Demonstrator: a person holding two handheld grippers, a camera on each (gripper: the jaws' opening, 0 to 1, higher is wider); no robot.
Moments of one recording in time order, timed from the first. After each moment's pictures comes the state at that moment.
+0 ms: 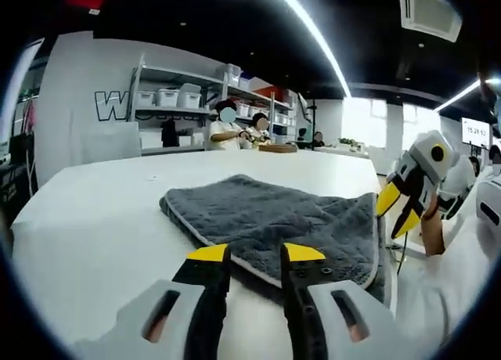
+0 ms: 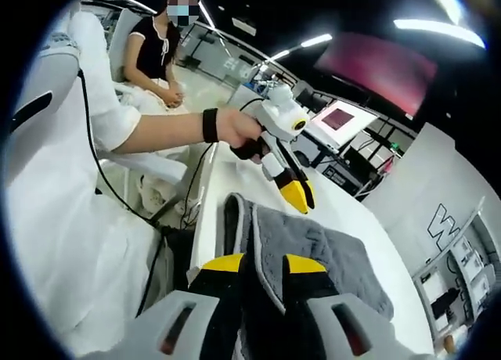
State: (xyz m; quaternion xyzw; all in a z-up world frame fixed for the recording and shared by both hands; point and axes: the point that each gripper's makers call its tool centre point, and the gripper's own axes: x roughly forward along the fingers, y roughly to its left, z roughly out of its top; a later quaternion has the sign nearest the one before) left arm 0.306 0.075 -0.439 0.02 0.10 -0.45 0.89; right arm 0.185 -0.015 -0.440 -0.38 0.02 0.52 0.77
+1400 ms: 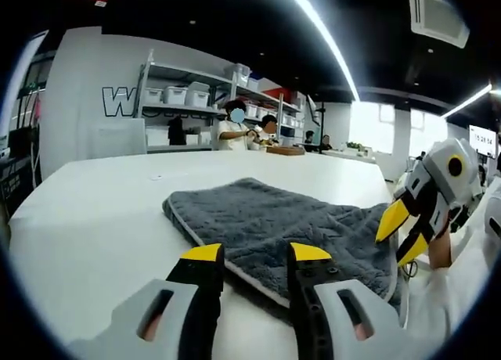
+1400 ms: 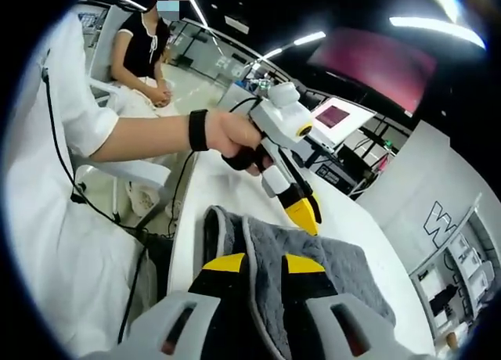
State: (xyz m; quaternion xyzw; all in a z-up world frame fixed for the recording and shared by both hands) left arm 0.328 0.068 -0.435 0.00 0.11 -0.43 0.90; right arm 0.207 0.019 -0.440 -0.37 0.02 0.50 0.78
